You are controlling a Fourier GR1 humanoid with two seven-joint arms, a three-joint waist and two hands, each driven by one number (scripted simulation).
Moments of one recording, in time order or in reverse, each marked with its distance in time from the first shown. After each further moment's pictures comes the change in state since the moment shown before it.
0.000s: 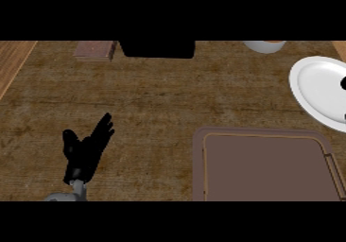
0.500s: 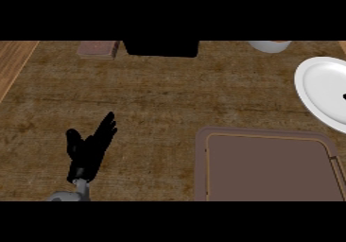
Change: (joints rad) left arm -0.009 -0.012 -0.013 0.000 -0.011 0.001 -0.005; right arm -0.008 -0.113 -0.097 0.208 -0.147 0.296 -0.129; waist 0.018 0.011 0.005
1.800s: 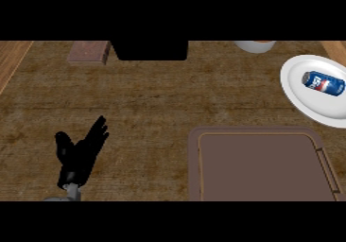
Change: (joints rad) left arm 0.041 0.014 0.043 -0.025 0.010 -0.003 0.029; right arm 0.229 0.071 -0.270 -0.136 -0.564 0.431 -0.673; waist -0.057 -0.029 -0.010
